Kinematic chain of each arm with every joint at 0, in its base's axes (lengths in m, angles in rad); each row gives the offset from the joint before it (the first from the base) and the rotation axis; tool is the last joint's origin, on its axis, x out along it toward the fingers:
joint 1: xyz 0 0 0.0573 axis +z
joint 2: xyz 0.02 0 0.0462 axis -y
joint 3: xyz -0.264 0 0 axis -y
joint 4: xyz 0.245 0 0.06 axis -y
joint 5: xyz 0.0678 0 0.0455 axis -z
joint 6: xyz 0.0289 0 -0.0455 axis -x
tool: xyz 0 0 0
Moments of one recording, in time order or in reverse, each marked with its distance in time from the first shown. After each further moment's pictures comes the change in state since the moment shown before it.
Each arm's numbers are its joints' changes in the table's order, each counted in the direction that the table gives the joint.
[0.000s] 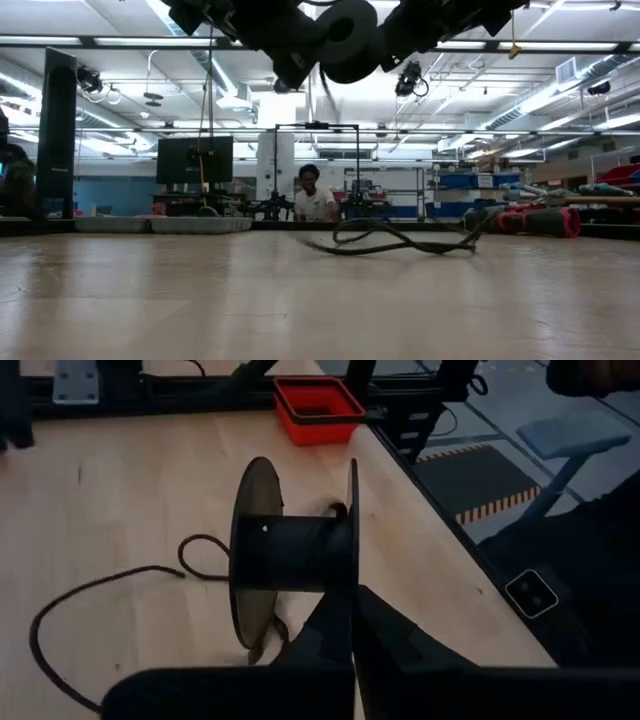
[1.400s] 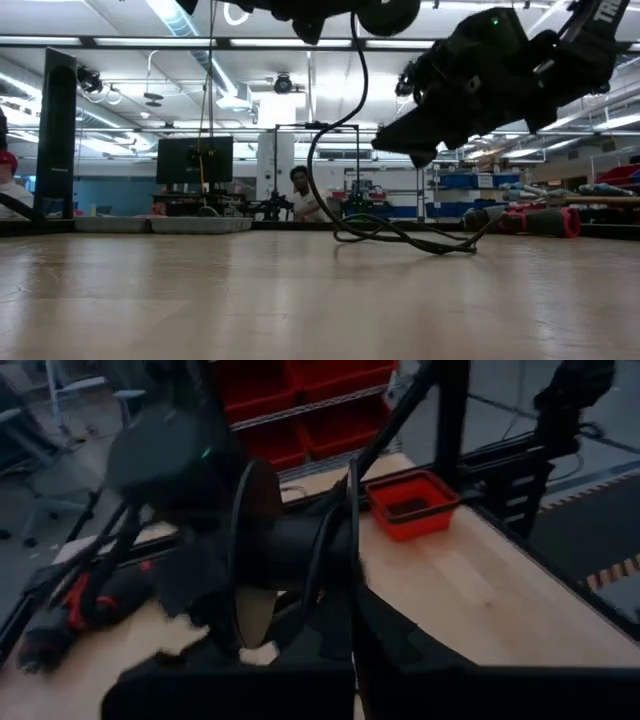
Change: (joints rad) left arm -0.091 -0.005 0.000 0.285 -0.331 -0.138; right arm 0.135 -0.193 -0.546 0.914 0.227 -0.421
